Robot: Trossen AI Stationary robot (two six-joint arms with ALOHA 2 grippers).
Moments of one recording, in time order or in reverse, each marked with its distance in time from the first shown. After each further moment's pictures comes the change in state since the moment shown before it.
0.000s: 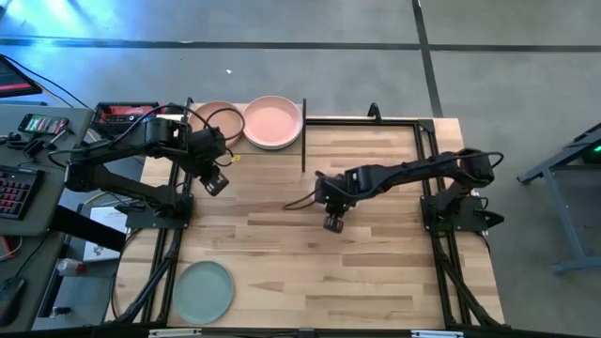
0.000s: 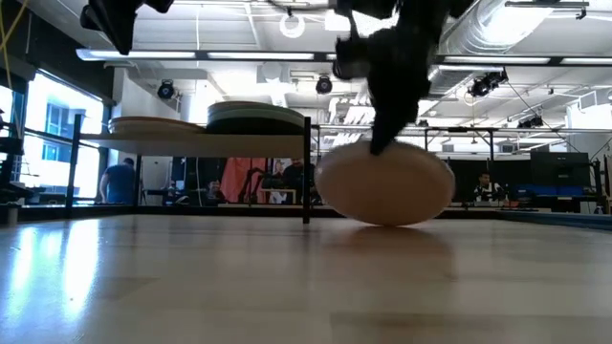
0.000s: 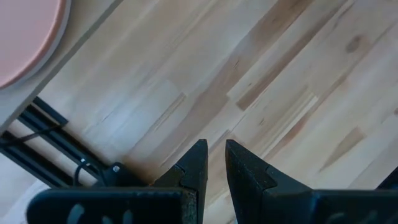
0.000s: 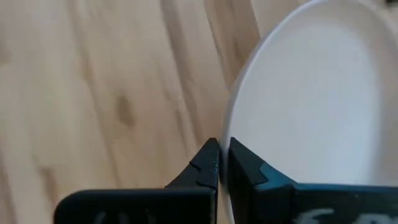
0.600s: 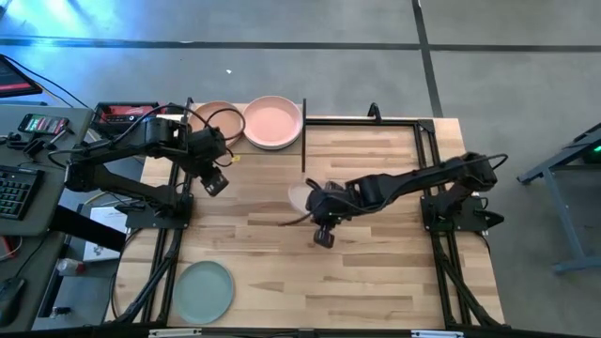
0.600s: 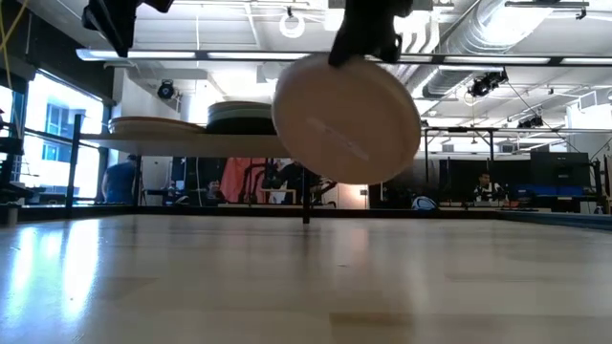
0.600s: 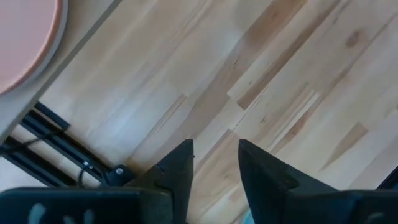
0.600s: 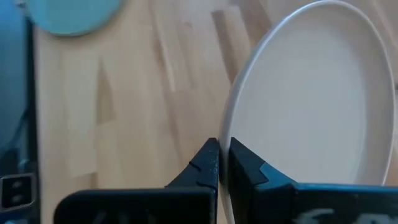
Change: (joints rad) left arm 0.000 0.000 0.000 0.000 0.001 0.034; right arm 0.163 0.000 0.216 0.002 0.103 0.123
